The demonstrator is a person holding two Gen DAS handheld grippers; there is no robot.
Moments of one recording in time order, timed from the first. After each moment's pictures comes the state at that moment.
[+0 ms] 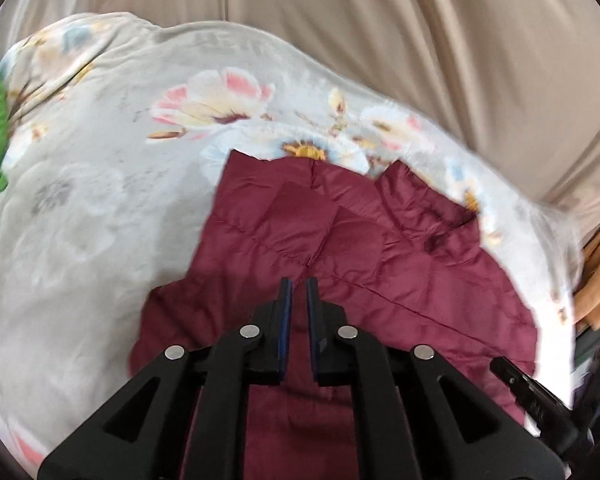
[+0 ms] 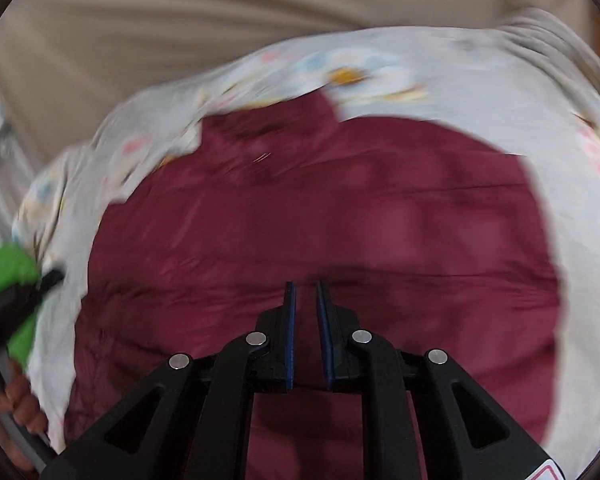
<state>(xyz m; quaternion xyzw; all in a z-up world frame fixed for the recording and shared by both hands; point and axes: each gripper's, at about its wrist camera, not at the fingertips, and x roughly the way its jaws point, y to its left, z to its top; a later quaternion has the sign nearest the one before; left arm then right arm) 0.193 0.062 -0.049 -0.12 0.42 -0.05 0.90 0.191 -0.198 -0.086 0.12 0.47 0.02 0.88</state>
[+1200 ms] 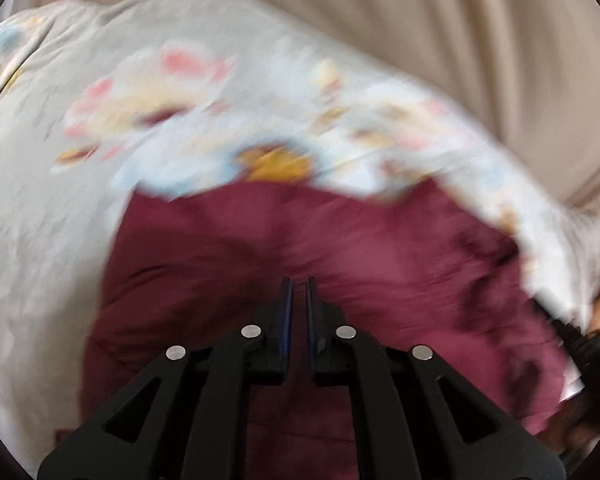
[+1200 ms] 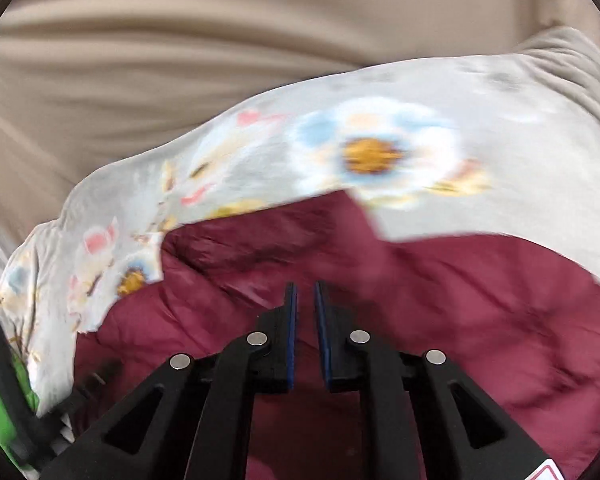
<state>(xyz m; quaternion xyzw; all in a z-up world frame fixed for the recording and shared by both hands) 0.307 0.019 -0.075 -0.13 0.43 -0.09 0.89 0.300 -0.228 -0.080 0.20 0.38 -0.06 0.90</state>
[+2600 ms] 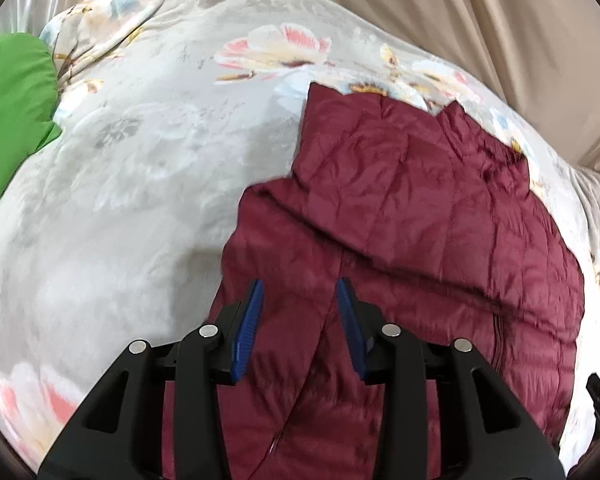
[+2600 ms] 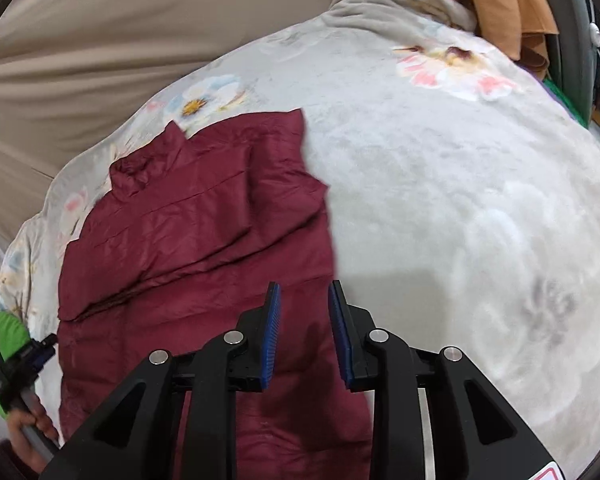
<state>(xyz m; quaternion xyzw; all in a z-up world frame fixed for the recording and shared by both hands) 0.118 0.105 -0.072 -0.10 0.47 0.00 0.88 0.016 -0.293 -0.065 0.25 0.44 -0.12 0.85</state>
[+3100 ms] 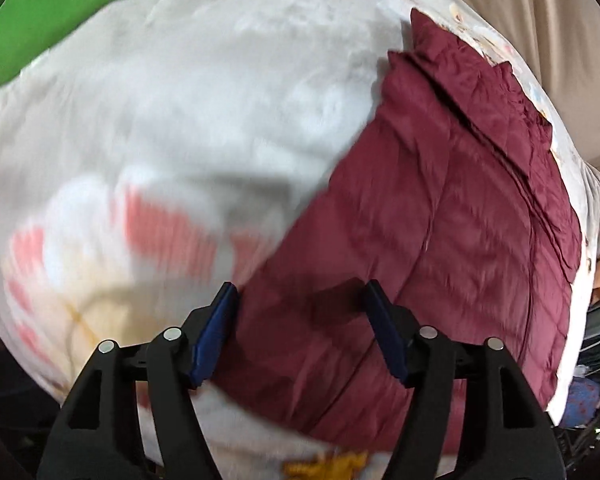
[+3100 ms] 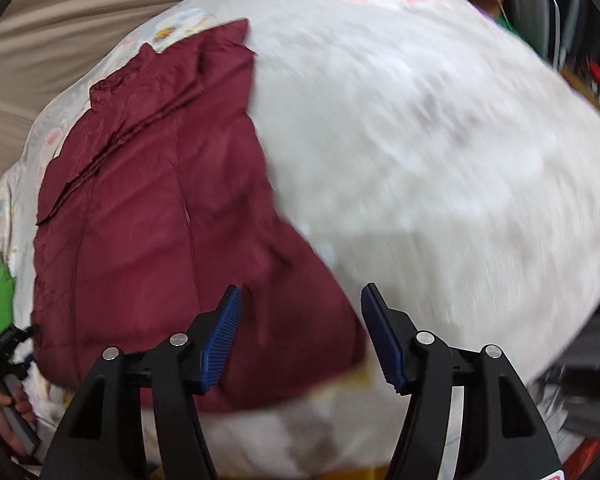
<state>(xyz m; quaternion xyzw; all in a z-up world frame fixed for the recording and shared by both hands) -0.002 0.193 -0.114 -0.19 0.58 0.02 0.79 -0.140 -0.280 -0.101 0.28 0.53 -0.15 0.79</state>
